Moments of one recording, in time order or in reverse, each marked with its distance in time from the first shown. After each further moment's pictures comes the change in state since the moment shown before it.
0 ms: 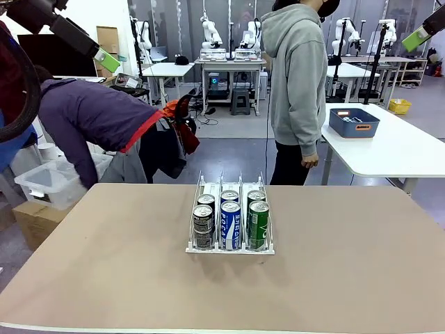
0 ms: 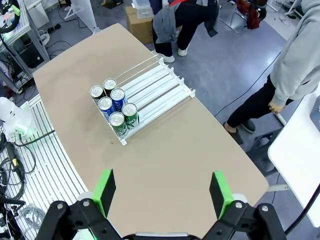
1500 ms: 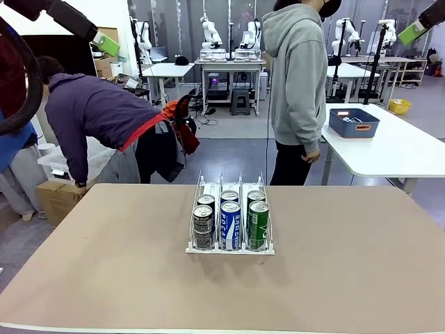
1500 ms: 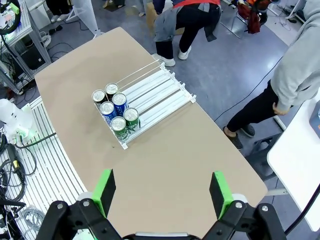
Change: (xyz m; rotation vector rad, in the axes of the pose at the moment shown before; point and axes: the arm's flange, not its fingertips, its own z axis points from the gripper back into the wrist) left arm 0.015 -0.005 0.014 -0.006 -0.061 0.000; right arm 0.010 0.004 0.003 0.003 -0.015 0.012
